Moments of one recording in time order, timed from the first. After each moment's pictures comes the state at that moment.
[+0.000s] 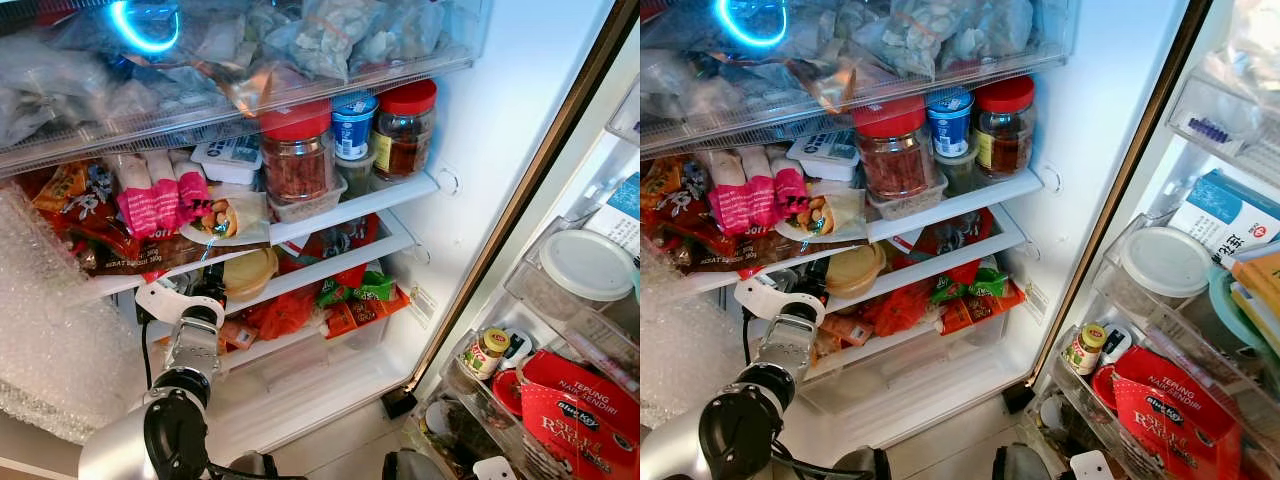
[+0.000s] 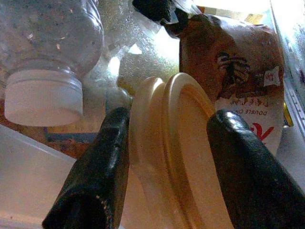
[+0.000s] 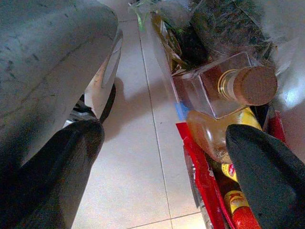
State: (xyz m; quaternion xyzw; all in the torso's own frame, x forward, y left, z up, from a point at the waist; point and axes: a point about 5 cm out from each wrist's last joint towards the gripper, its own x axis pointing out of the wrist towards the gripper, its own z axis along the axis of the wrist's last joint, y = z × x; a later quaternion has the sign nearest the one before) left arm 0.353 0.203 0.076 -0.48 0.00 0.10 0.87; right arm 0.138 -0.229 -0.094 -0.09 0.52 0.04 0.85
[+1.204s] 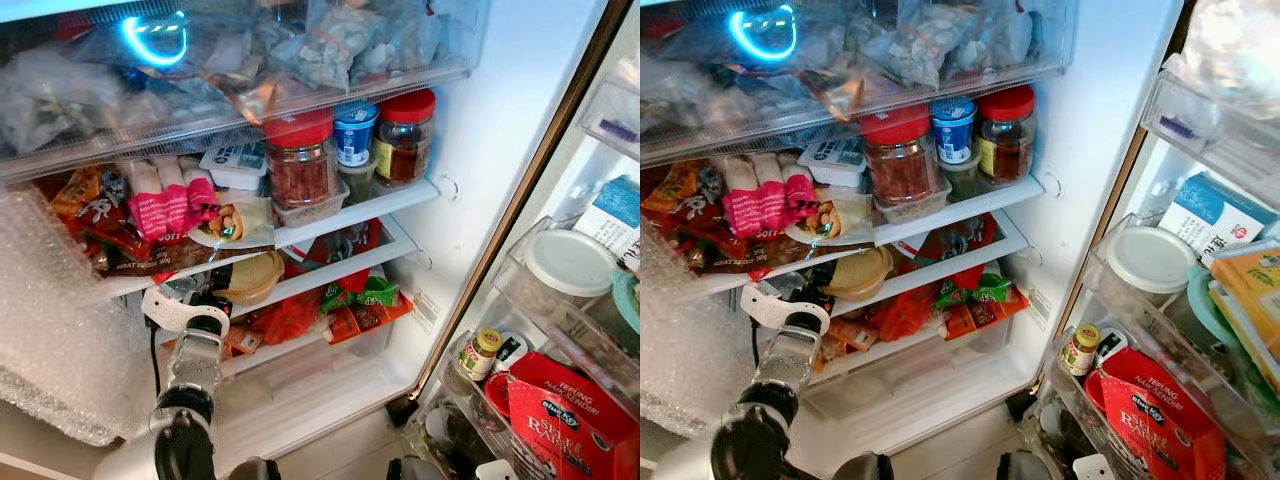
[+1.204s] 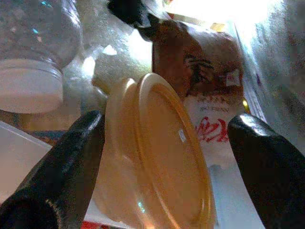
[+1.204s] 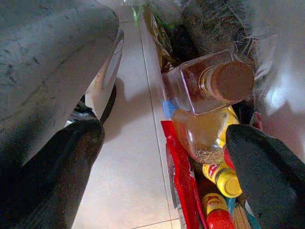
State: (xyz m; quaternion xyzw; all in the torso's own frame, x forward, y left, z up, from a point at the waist) left arm 0.341 0.198 0.068 -0.50 0.00 0.06 0.86; right arm 0.135 -0.233 -0.095 -0.09 0.53 0.04 0.84
